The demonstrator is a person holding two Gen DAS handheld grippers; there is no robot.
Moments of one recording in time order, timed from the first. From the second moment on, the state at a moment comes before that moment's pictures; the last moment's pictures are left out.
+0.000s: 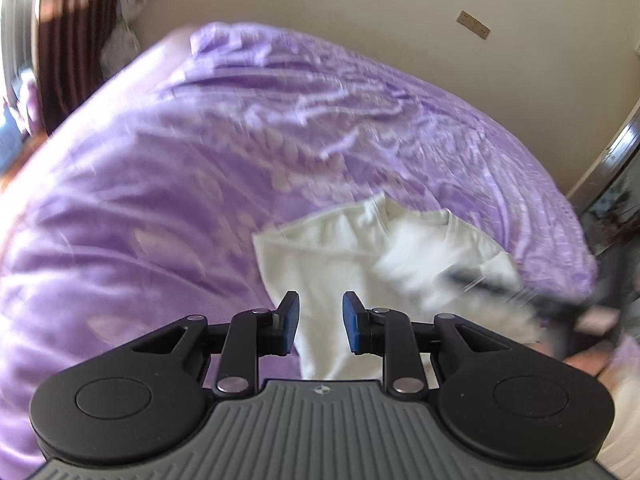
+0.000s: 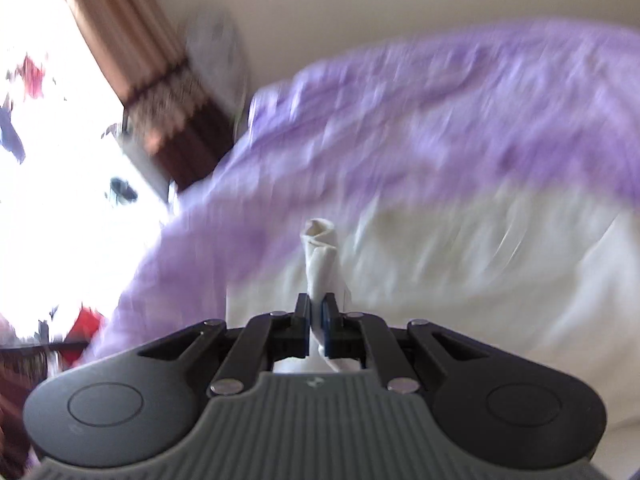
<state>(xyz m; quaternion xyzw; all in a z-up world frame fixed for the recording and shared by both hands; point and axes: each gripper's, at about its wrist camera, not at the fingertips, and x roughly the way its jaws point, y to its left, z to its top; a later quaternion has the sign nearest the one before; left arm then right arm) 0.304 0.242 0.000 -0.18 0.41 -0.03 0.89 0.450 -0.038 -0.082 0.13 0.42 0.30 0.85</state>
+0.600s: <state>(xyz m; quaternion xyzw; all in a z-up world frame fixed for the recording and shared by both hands) 0.363 0.218 -0.098 -0.27 0.48 -0.07 0.83 0.443 -0.038 -0.116 0.09 0.48 0.35 0.80</state>
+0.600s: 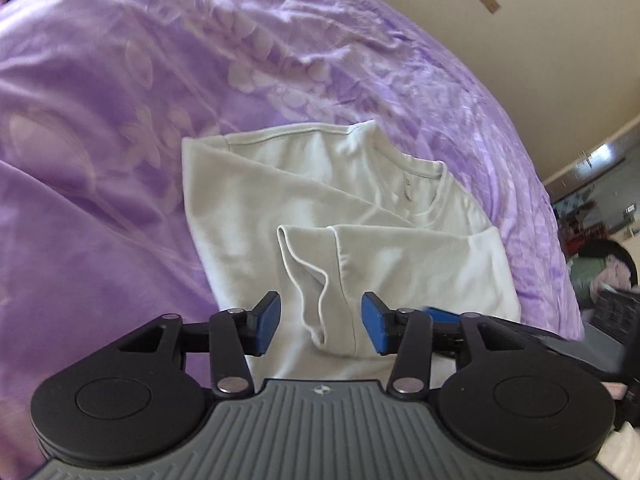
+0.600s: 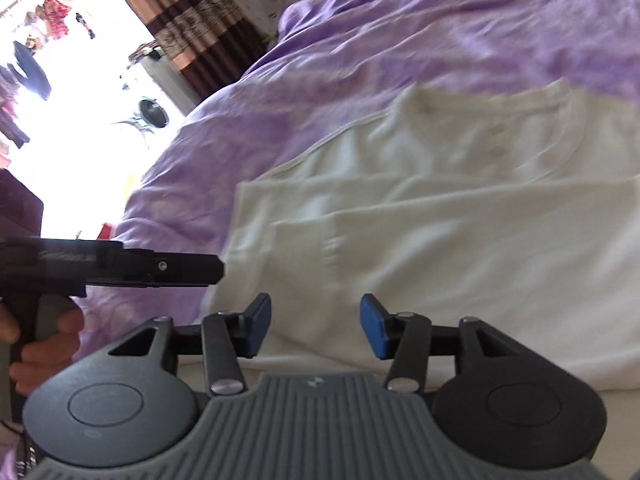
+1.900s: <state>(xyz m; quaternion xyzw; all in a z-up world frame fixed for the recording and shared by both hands) 0.406 0.100 0.133 -0.15 0.29 -0.13 0.94 0.455 -0.300 -0.128 -0.03 0.45 0.10 0.89</state>
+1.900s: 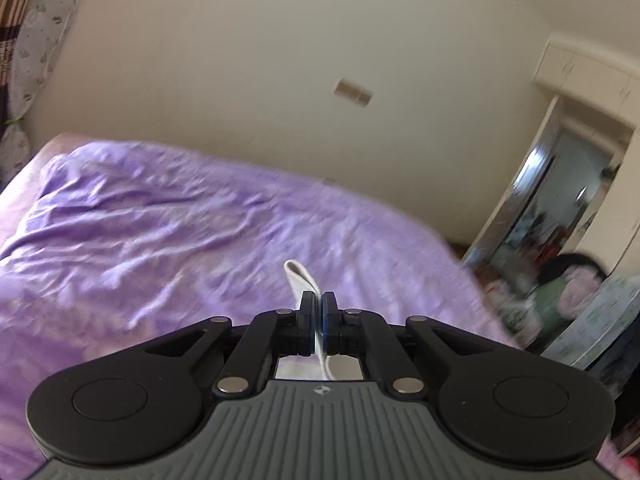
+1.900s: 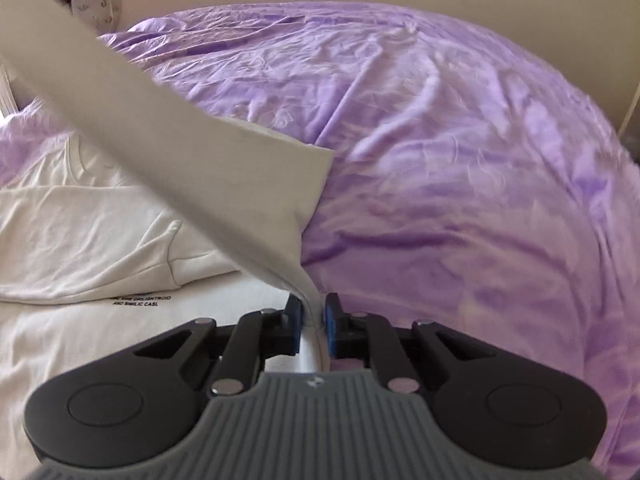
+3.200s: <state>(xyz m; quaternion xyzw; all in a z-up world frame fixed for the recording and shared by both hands) 0.340 0.179 -0.066 -0.03 0.52 -0.01 0.85 0.398 -0.323 -0.078 -0.08 0.52 0.10 0.84</state>
